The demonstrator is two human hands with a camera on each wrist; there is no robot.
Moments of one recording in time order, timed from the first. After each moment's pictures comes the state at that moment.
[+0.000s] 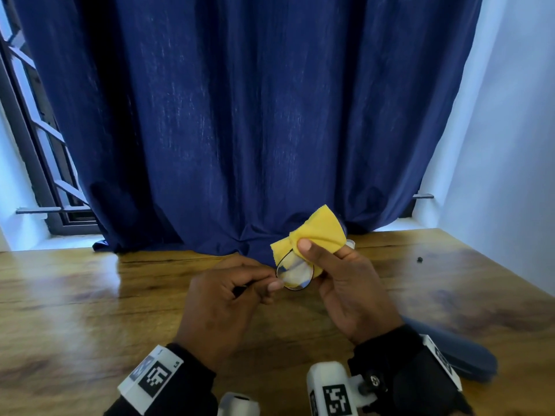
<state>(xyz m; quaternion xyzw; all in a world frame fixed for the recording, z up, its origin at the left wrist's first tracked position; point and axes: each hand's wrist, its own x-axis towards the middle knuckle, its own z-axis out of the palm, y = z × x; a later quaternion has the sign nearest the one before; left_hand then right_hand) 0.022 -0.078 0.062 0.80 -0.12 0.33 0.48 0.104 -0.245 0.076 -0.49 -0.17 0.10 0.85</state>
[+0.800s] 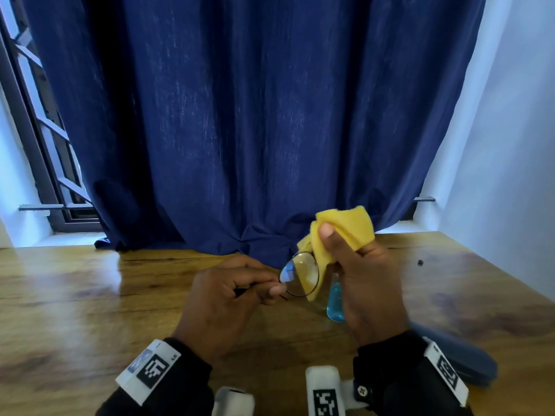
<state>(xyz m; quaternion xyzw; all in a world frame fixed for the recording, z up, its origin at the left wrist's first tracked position) 0.023 -0.070 0.063 0.81 -0.13 0.31 0.48 0.093 -0.254 0.086 -0.58 -0.15 -0.09 0.80</state>
